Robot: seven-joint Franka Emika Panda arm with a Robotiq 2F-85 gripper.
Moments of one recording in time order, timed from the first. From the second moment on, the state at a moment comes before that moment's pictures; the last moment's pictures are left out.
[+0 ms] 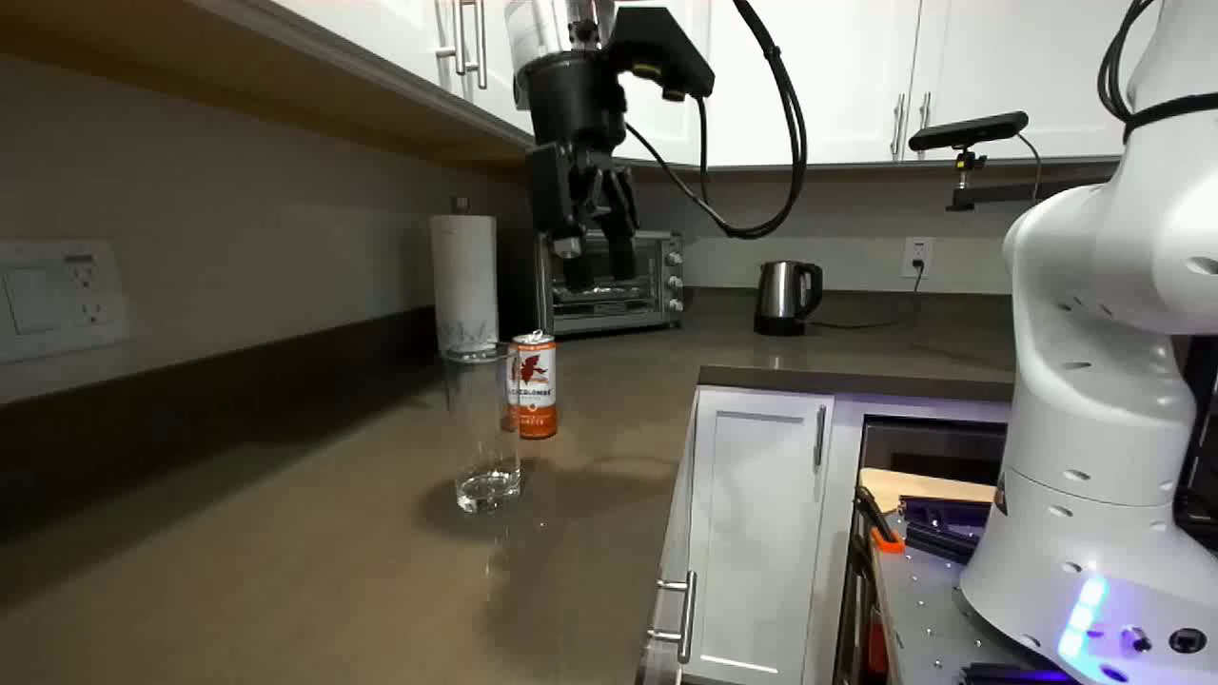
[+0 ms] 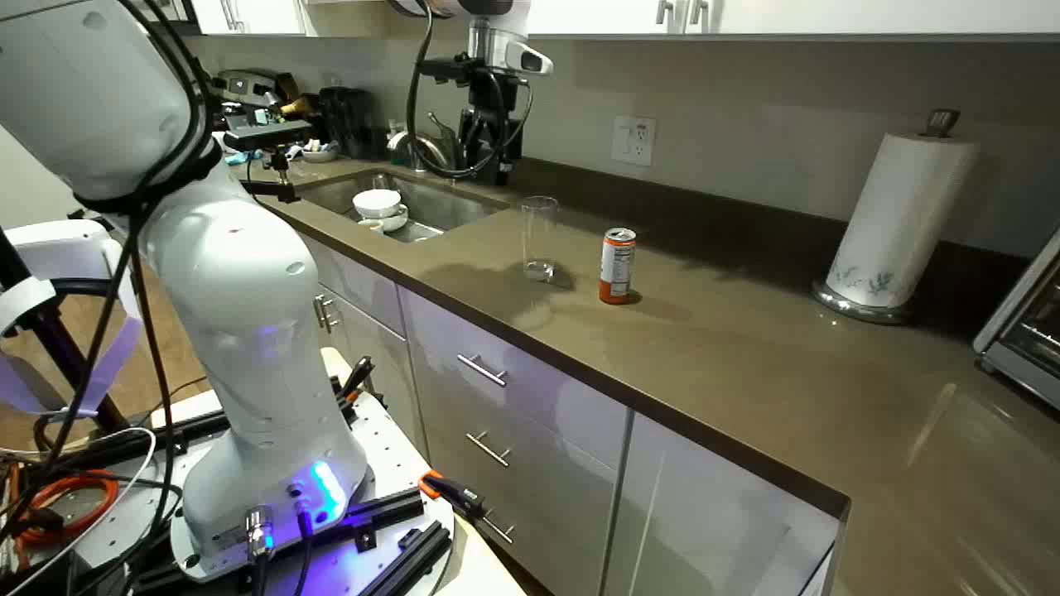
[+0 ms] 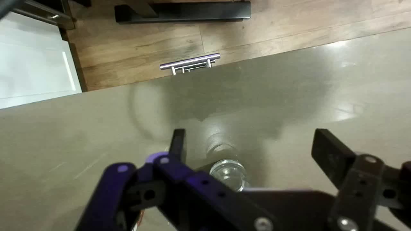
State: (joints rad) arm 0.08 -0.29 0.18 -2.26 0.10 1.80 0.27
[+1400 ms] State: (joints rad) arm 0.08 -0.29 0.18 -2.26 0.10 1.80 0.27
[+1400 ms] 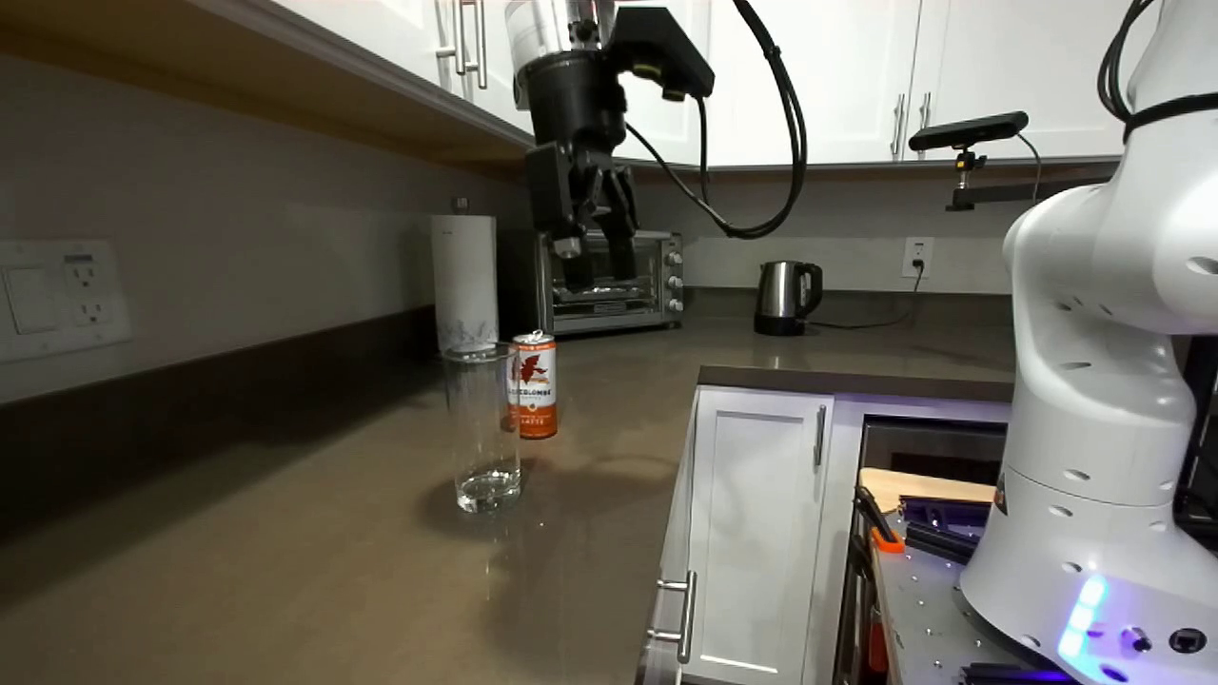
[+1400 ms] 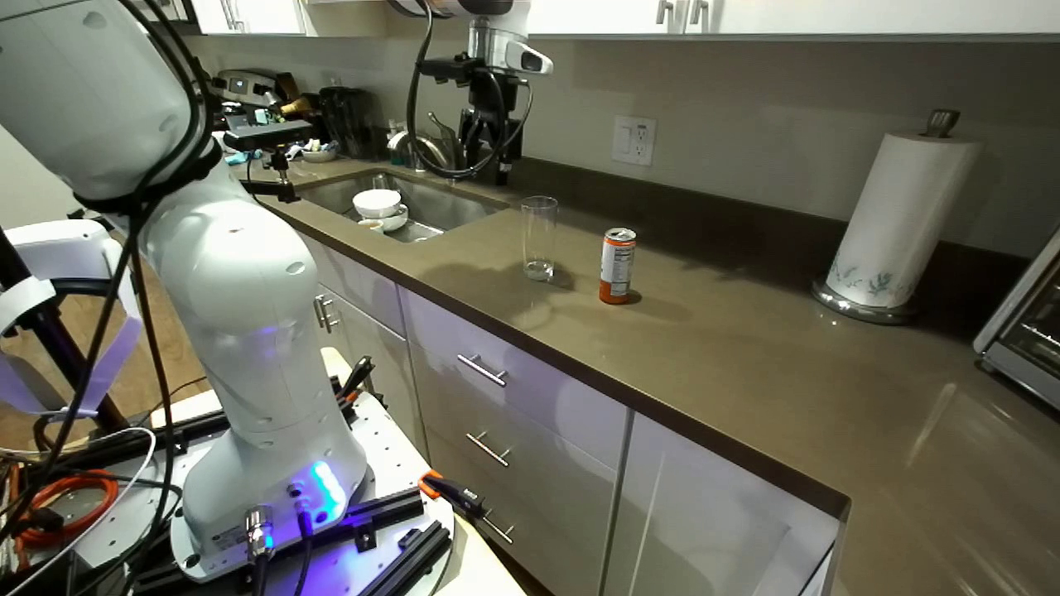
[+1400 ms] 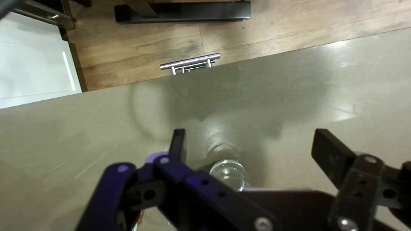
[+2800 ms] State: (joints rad) arm 0.02 -0.27 0.09 -2.26 0.10 1.89 0.35
